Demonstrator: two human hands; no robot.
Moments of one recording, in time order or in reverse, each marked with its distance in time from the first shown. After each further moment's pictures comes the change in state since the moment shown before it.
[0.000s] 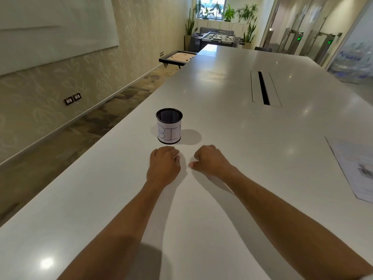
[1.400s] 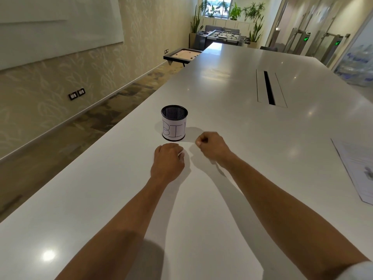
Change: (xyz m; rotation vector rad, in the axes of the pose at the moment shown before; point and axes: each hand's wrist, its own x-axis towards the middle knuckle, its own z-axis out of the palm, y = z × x) left_hand 0.001 0.001 -0.002 0.016 0.002 -0.001; right_hand 0.020 -0.006 -0.008 0.586 0.164 0.107
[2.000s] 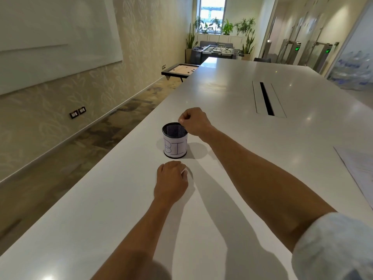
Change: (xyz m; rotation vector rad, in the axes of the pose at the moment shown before) left_hand 0.002 -0.004 0.004 -0.027 -0.005 0.015; right_hand 0.078 -0.091 -0.008 0.057 0.063 -0.132
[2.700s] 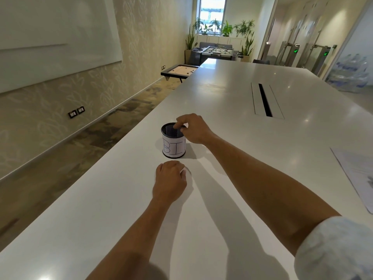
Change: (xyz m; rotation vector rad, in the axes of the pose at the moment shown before) left_hand -0.001 0.003 -0.003 -0.006 -0.008 0.004; right_hand -0.009 0.014 0.001 -0.259 -0.096 -0.202
